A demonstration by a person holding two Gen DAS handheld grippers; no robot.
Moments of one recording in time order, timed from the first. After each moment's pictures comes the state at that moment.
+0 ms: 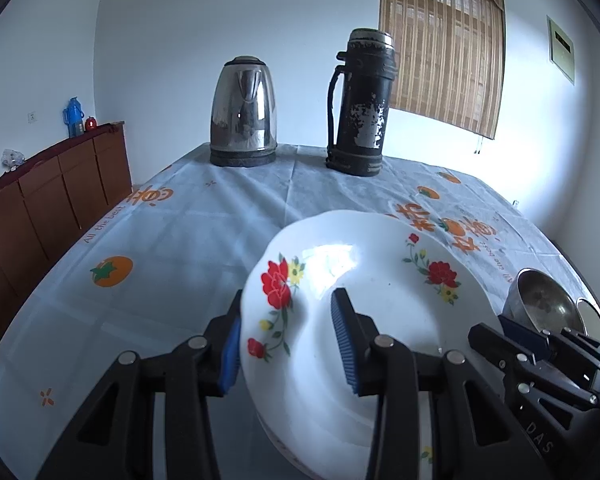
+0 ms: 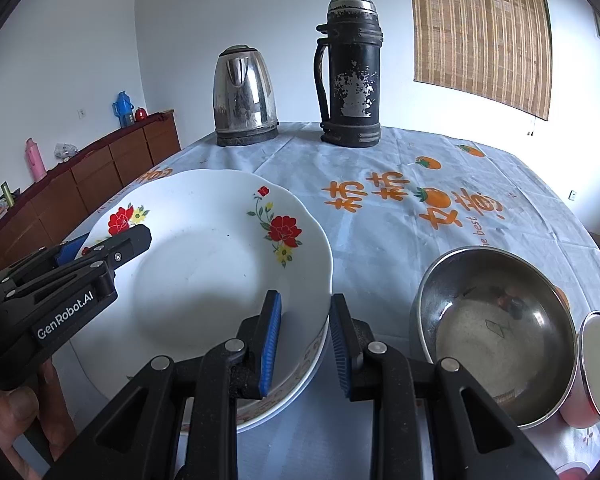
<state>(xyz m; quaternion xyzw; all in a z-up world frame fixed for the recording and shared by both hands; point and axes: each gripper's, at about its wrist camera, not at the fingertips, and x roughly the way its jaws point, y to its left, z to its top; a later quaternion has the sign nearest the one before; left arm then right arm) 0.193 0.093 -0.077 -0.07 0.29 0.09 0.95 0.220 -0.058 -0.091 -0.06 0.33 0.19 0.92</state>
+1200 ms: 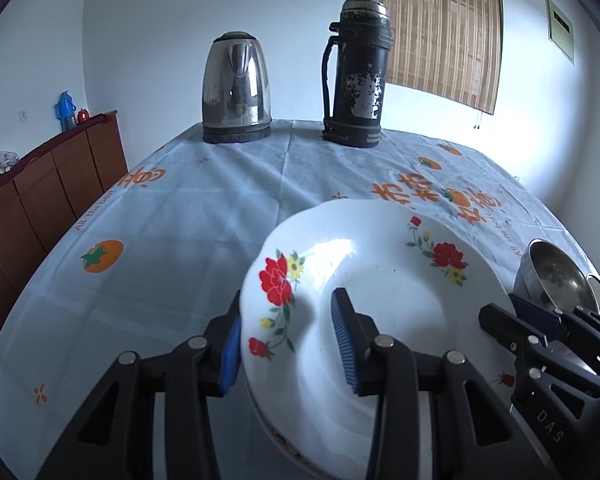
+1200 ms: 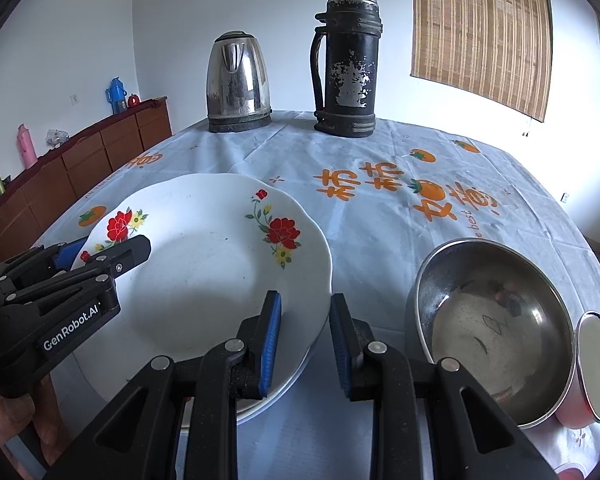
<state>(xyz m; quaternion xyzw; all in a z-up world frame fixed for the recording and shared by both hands) 0.203 0.090 -0.093 -0.06 0.33 0.08 0.94 0.223 -0.054 -0.095 -0.08 0.34 0.18 0.92</state>
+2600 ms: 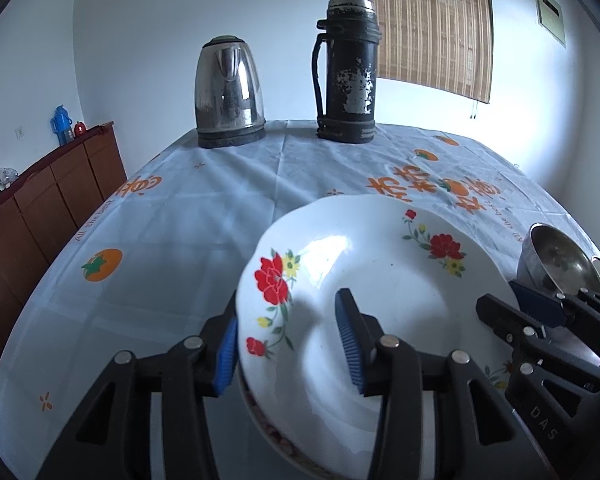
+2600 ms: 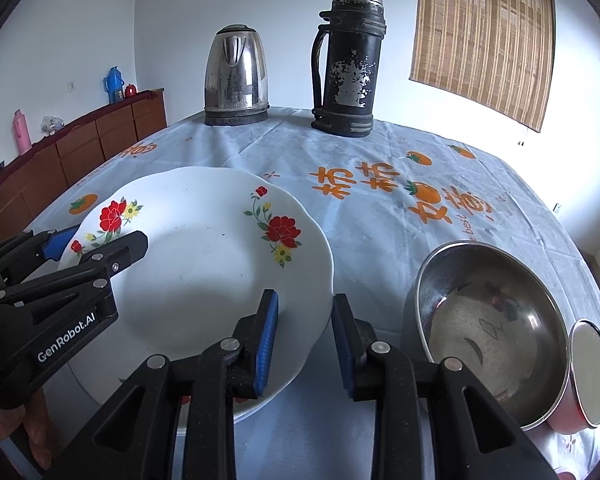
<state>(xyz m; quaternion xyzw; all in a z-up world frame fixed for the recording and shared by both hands) 0.202 0.080 -0.094 -0.03 0.33 0.08 0.94 0.222 -0.049 -0.100 -0.11 0.34 0.16 0.92</state>
